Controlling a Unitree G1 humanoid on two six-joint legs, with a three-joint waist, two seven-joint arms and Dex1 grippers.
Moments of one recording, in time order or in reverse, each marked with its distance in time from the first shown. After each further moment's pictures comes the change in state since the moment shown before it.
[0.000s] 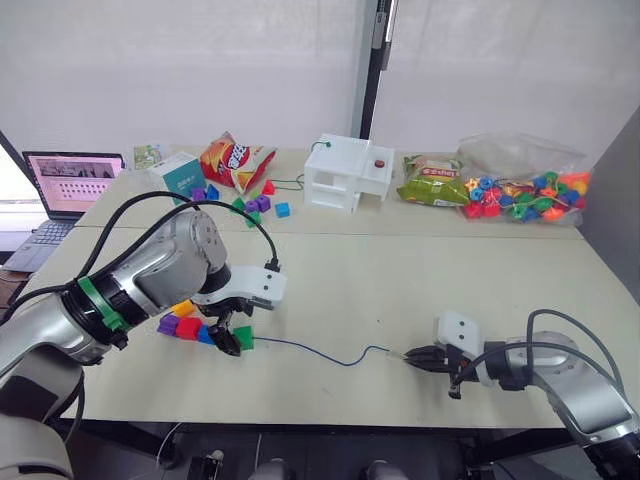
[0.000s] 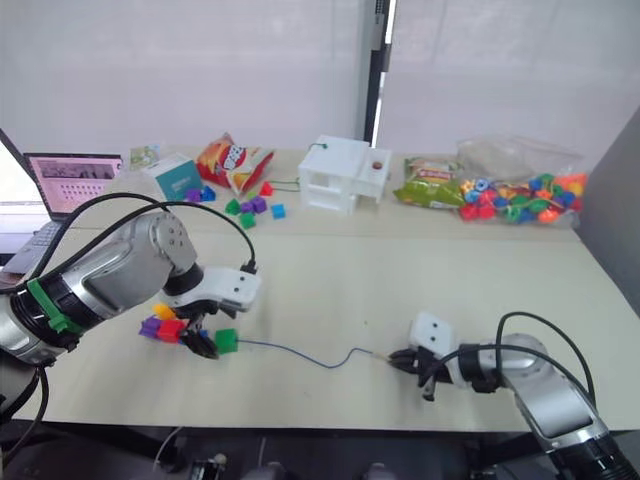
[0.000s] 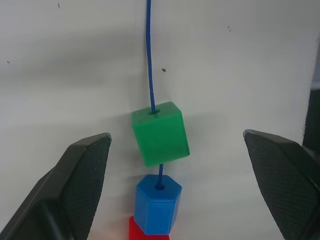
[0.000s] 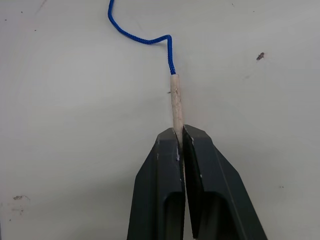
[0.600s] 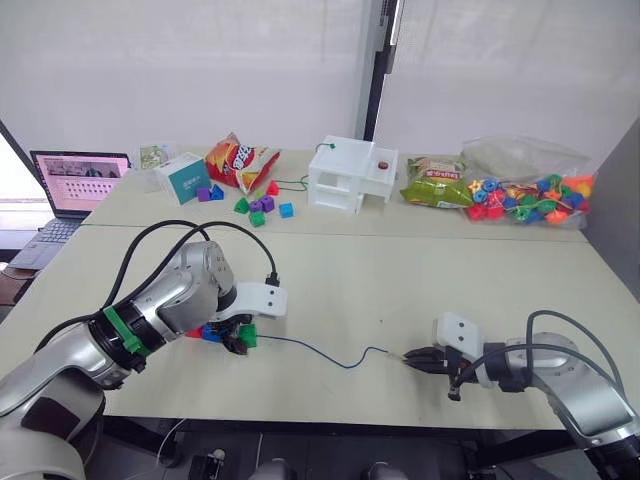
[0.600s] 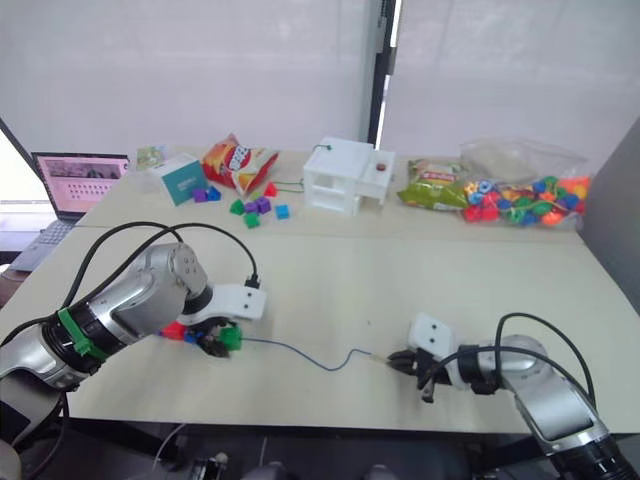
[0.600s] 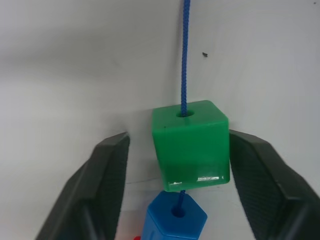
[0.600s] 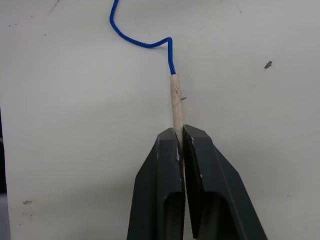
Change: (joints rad) left arm 0.135 -0.085 0.089 0.014 0.166 0.021 0.087; right arm 0.003 -0.007 0.000 -0.013 0.002 0.004 0.004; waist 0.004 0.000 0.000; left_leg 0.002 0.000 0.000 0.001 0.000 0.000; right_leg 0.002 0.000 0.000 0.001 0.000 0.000
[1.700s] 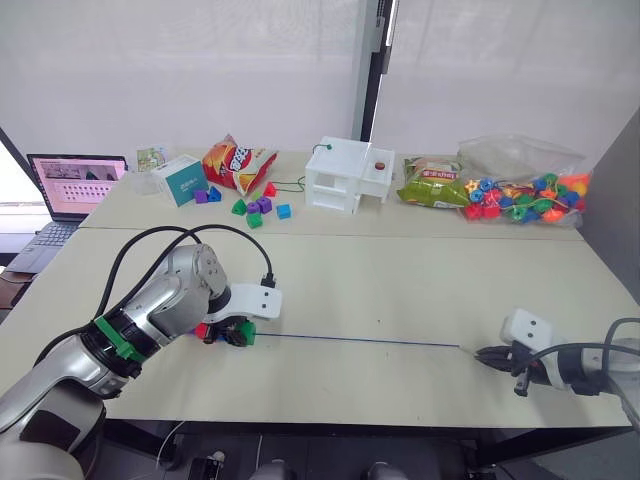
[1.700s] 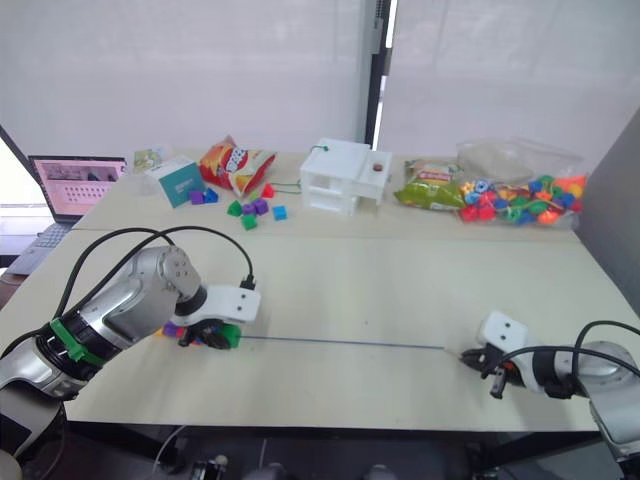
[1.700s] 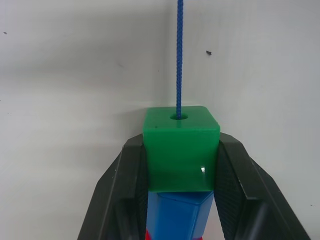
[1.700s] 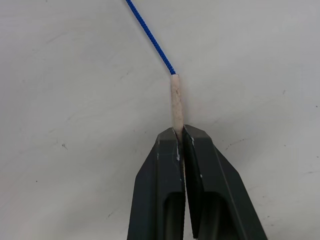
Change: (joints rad) left arm 0.083 -0.005 0.110 0.026 0.049 -0.122 -0.013; right arm 0.128 -0.166 -0.199 0.221 -0.033 -0.105 -0.007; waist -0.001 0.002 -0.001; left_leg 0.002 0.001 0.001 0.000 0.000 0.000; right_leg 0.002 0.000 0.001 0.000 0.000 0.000
